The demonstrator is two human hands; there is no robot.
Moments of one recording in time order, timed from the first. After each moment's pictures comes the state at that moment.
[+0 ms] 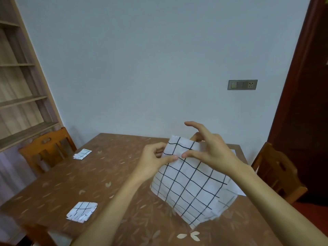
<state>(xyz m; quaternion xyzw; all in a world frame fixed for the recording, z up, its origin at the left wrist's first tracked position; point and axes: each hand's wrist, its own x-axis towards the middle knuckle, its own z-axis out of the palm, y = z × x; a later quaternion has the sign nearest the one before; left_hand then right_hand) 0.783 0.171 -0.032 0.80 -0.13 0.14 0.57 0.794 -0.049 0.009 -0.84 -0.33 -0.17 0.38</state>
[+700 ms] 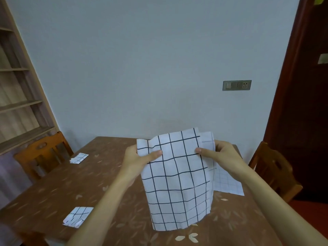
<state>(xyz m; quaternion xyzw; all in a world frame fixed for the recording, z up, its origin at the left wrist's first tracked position) 0.776 0.185 -0.025 0.72 -0.02 0.15 0.68 0.794 -0.089 -0.009 -0.77 -0.13 -0.01 0.63</state>
